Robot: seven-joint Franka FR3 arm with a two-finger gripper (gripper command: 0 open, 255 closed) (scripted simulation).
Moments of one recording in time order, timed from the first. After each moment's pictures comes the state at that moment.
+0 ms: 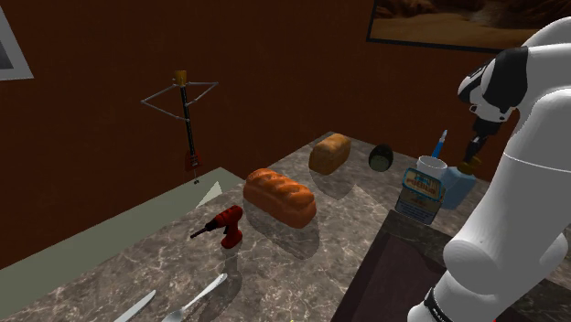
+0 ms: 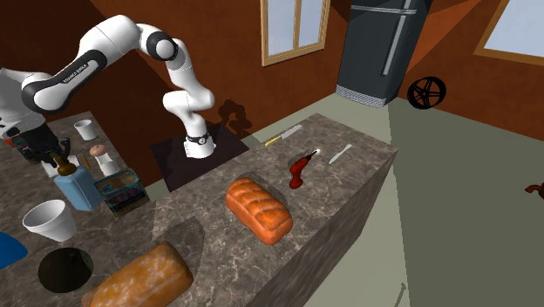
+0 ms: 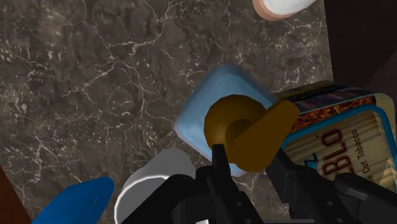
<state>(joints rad) -0.42 0.16 -0.97 -1.91 0.14 1.98 -1.31</state>
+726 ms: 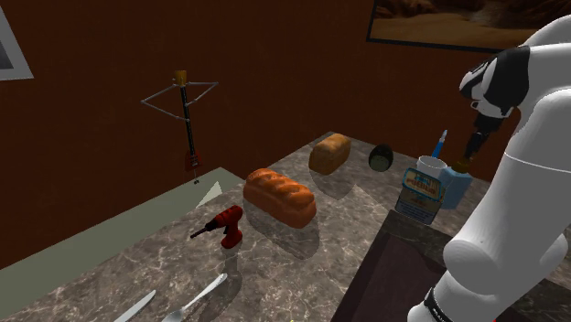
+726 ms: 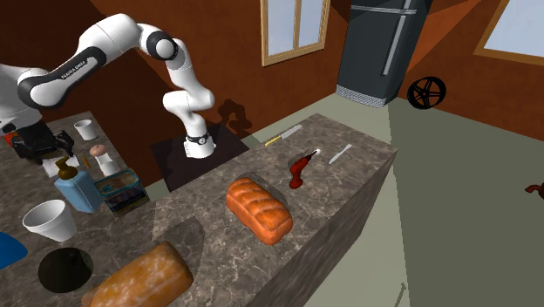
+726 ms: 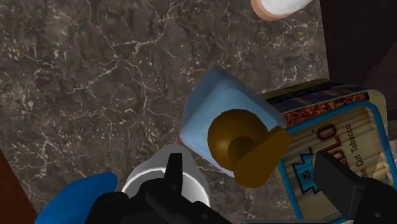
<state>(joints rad) -0.41 0.15 -0.97 -1.87 0.13 1.94 -1.30</state>
